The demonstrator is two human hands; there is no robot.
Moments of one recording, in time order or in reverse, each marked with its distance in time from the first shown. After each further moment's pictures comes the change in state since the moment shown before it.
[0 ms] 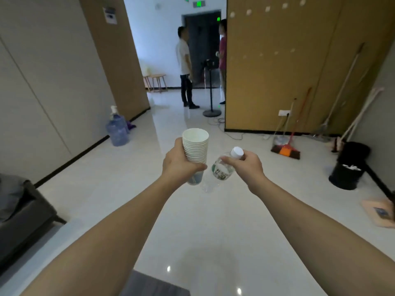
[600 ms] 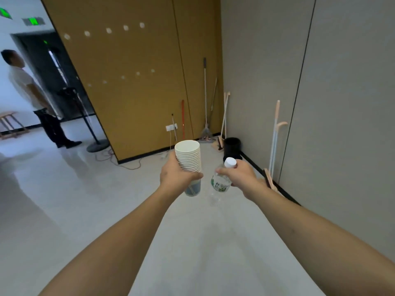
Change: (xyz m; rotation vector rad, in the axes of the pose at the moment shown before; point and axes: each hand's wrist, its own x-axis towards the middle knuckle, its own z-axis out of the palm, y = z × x) left_hand 0.157 0.277 0.459 -0.225 -0.491 0.168; right_hand 0.195 0.083 -0.449 0.006 0.515 0.252
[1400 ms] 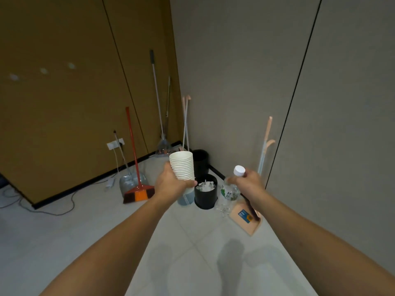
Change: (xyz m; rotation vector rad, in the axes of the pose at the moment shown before) left_hand 0.512 -0.050 0.185 0.016 -0.325 0.007; right_hand 0.458 -0.017 -0.003 -0.024 0.394 0.159
